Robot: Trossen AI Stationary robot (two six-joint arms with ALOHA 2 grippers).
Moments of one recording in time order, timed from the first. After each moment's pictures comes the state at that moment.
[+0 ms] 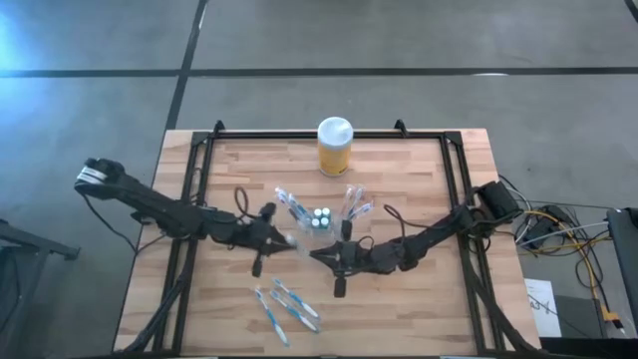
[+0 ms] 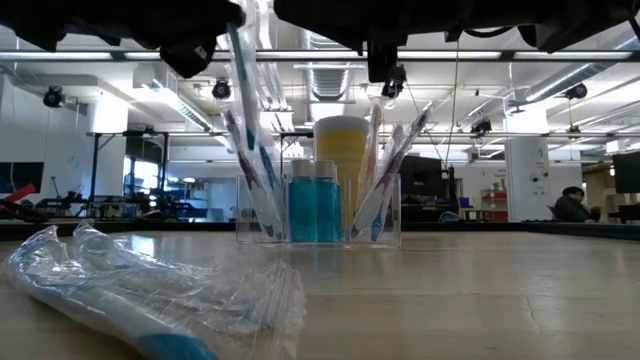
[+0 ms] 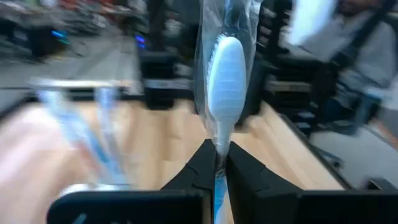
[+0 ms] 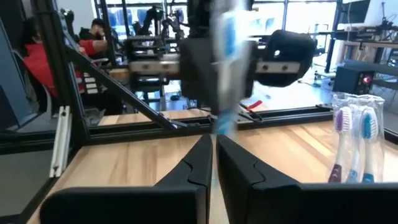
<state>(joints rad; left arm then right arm) -0.32 1.13 0.47 0.58 -0.19 -0.09 0.40 1.86 0.90 0.97 0.53 0.07</state>
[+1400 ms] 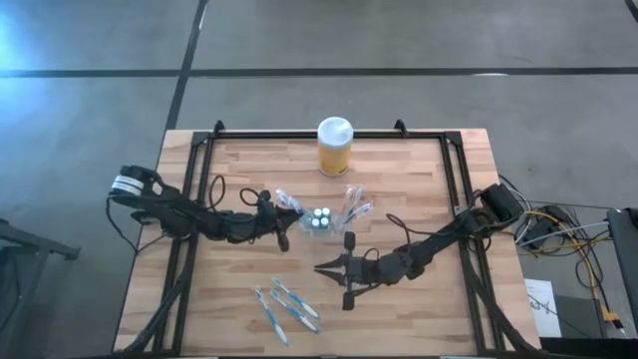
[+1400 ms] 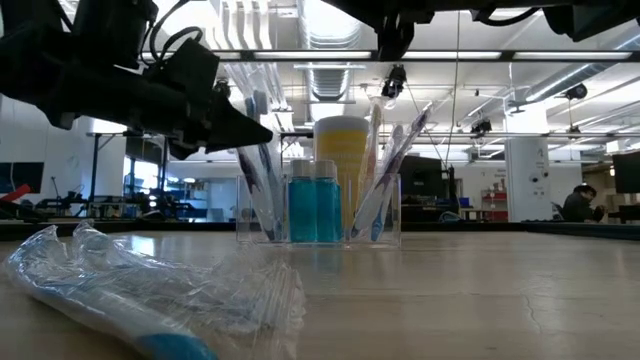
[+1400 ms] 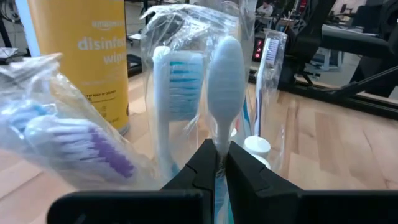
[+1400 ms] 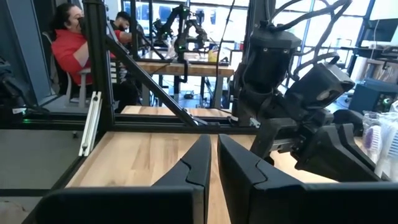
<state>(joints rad) -0.20 1.55 0.34 1.03 -0.59 -0.27 0.48 1.85 0.89 0.98 0.52 -0.02</state>
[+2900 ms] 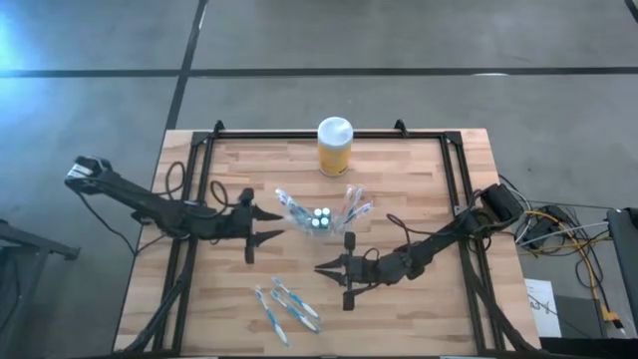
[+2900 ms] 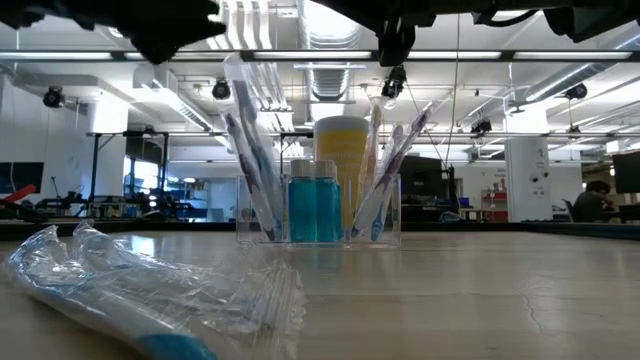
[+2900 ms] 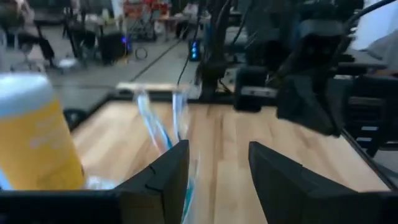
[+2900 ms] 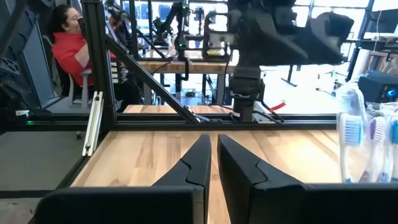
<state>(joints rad) -0.37 0.89 0.46 0.35 -0.48 -0.08 0.48 1.85 0.88 0.97 0.52 0.02</state>
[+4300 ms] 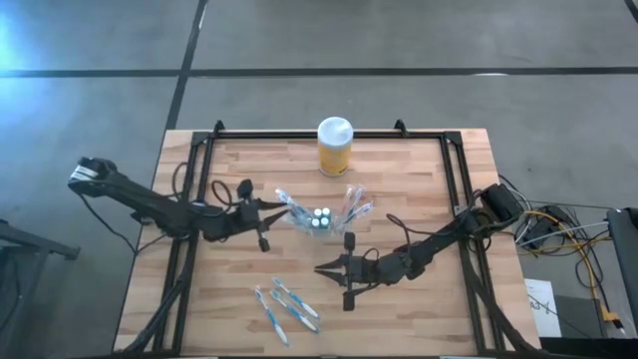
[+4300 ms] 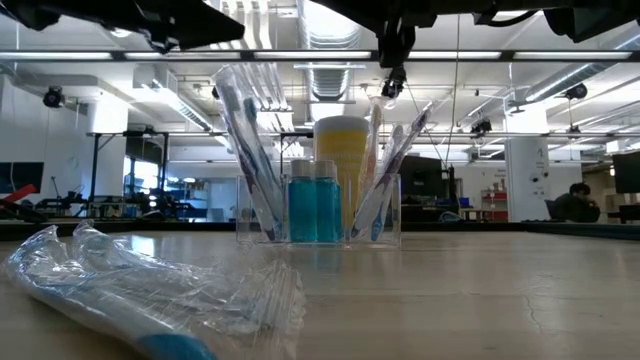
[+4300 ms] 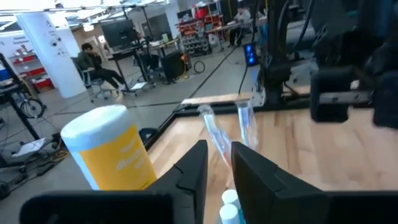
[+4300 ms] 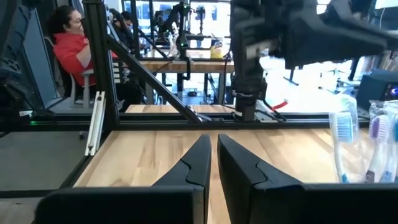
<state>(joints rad) -0.33 1.01 0.49 0.50 -0.69 0.16 0.48 1.85 0.88 0.96 0.51 0.03</state>
